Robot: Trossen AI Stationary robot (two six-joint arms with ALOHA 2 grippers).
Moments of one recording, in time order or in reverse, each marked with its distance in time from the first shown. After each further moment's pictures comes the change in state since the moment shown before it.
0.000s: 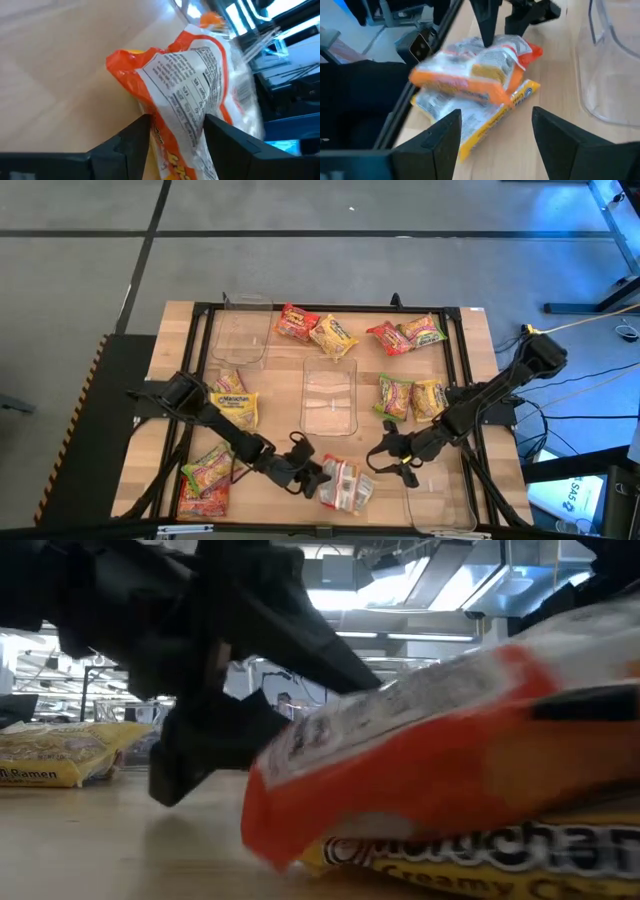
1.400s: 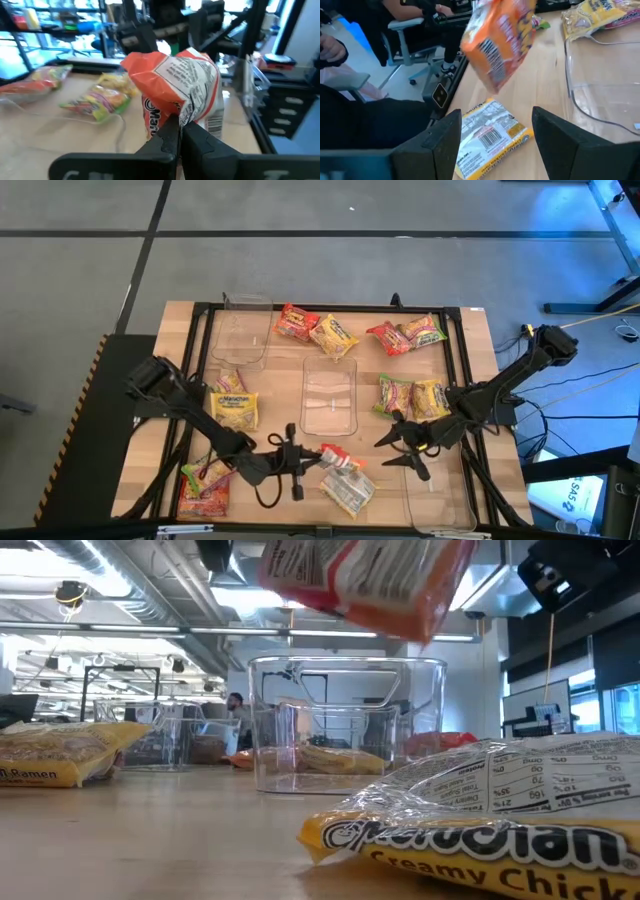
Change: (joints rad) left arm -0.080 -0.256 0.000 0.055 -0.399 0.992; right arm 0.000 -0.247 0.000 -0.050 0.029 -0.018
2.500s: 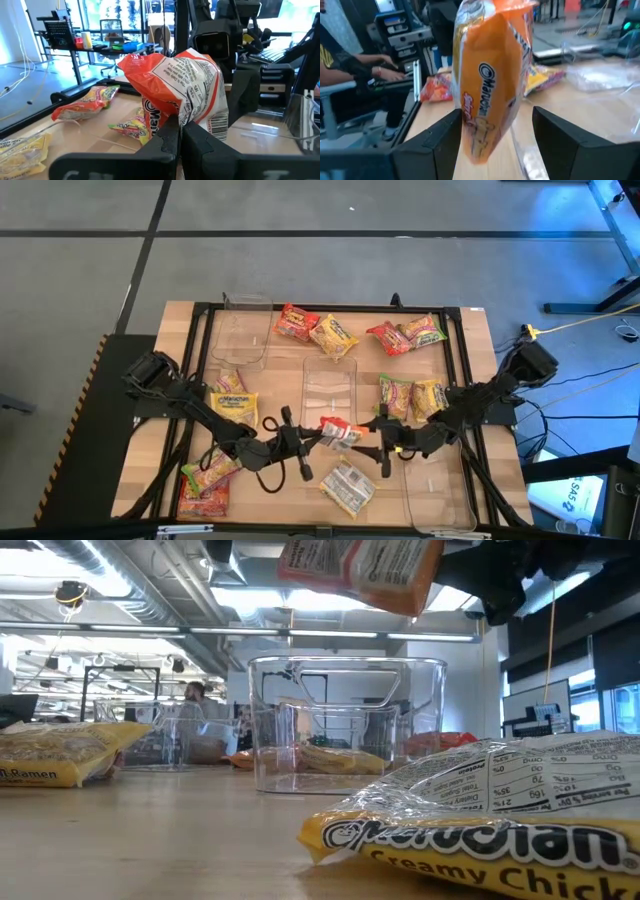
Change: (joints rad) left arm 0.060 -0.035 0.000 0.094 -0.149 0.110; right arm -0.048 0.391 0.001 0.669 0.390 -0.161
